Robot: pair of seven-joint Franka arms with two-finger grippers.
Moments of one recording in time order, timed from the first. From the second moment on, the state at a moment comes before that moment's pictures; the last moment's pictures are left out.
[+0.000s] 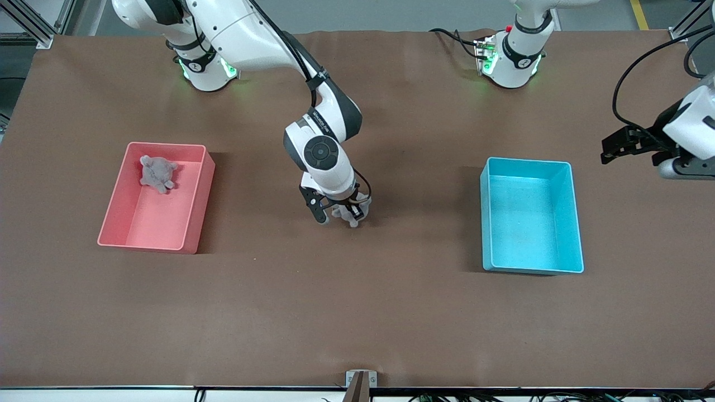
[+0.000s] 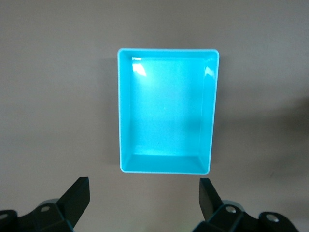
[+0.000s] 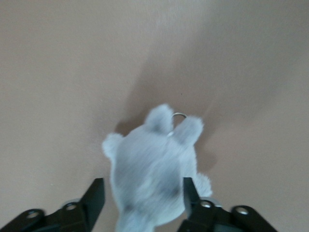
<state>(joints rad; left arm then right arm) -0.04 0.06 -0.04 -1.54 0.02 1.54 0.00 0.80 0.72 -0.10 -1.50 0.24 2.26 1.63</state>
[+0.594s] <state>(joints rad) -0.05 0.11 -0.13 -1.55 -0.09 1.53 -0.03 0.63 0.55 -0.12 -1.53 0.24 1.95 1.26</state>
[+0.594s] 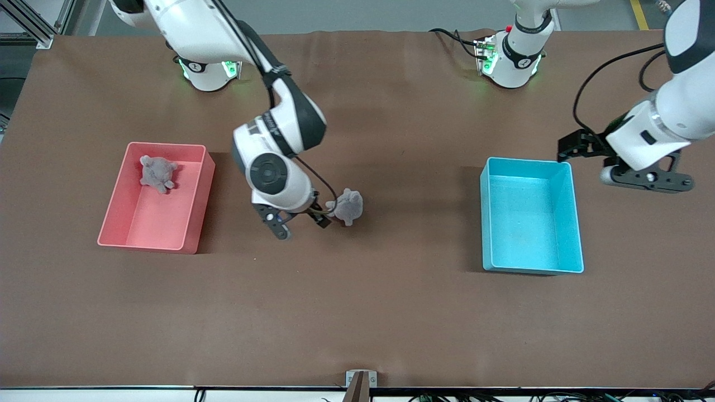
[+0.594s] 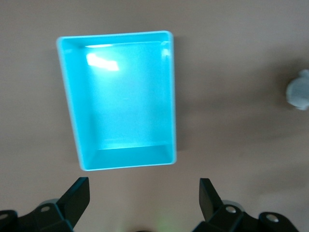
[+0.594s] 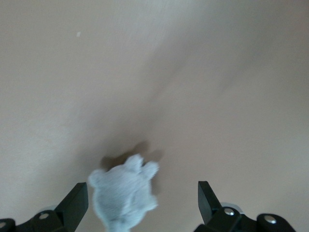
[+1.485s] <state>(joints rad) -0.47 0.46 -0.24 -1.56 -0.15 2.07 -0.70 0.26 0.17 -0.12 -2.02 0.06 1.95 0.46</state>
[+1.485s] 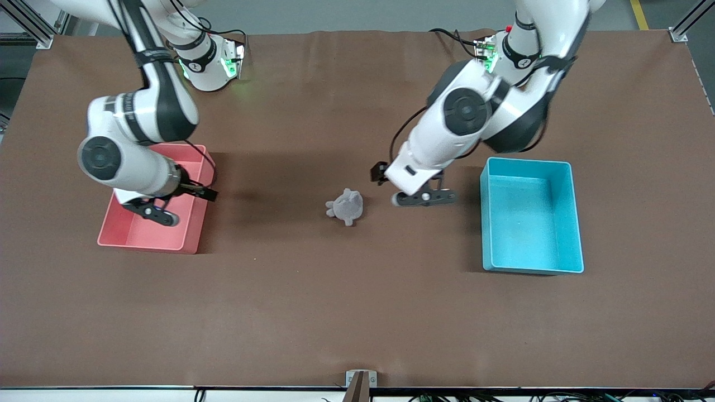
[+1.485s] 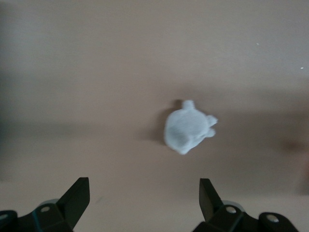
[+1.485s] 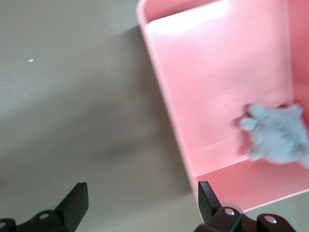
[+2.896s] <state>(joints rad) -0.60 0.83 -0.23 -1.49 -0.08 2.42 -0.75 -0.02 0.11 -0.12 -2.42 0.00 2.40 0.07</state>
